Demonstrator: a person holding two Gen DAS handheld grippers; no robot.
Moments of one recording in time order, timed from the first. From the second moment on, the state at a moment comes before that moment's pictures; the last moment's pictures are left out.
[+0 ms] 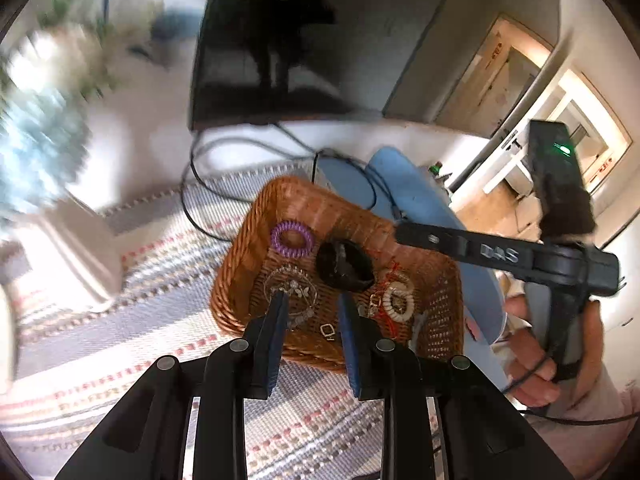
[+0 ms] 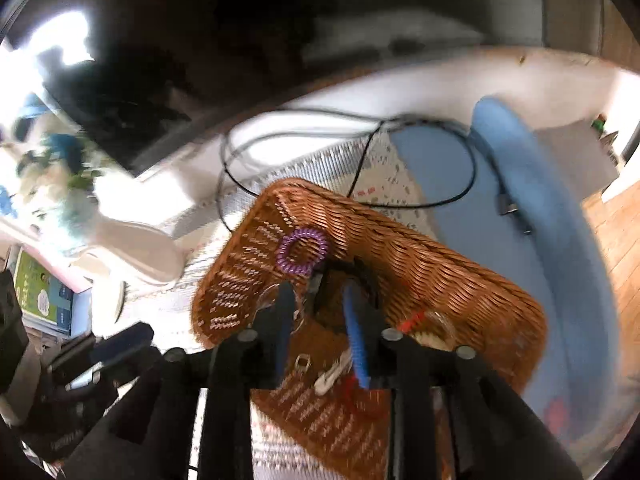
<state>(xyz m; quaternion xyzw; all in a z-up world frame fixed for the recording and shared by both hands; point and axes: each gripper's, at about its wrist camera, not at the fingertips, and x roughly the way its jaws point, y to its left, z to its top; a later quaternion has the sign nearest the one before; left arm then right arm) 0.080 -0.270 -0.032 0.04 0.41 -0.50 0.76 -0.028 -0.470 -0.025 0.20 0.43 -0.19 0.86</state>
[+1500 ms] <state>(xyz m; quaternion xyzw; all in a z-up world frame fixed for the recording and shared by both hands) -0.018 -0.189 0.010 0.13 0.35 -0.33 0.87 -0.158 -0.340 0.019 0.15 0.42 -0.31 0.84</state>
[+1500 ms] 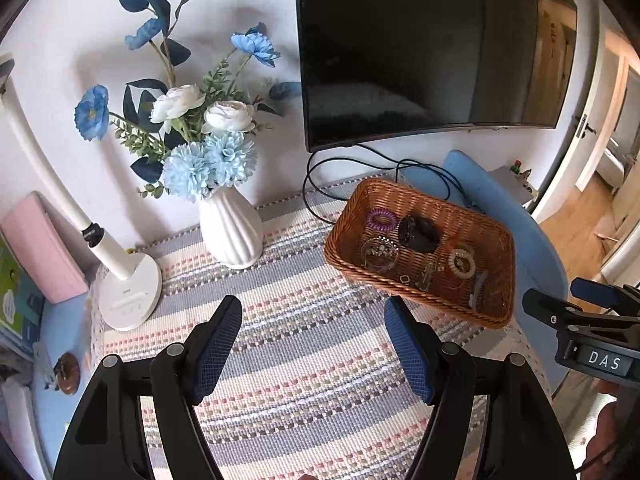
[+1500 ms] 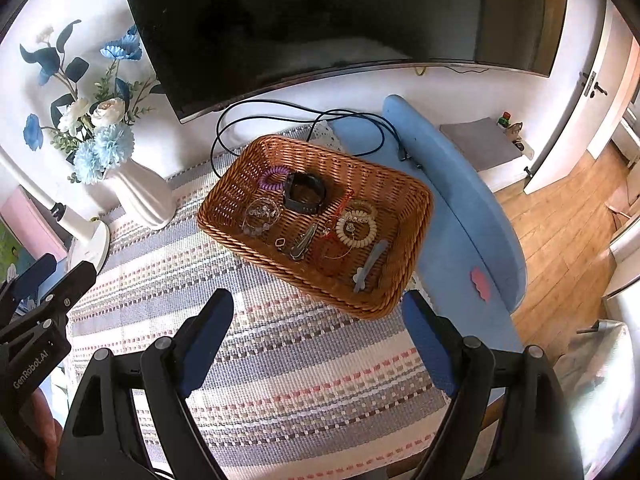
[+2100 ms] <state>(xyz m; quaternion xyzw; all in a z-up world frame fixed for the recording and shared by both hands) -0.023 -0.179 0.013 0.12 0.35 -0.31 0.87 -0.154 -0.335 0.022 0.14 0.42 -0.29 0.85</state>
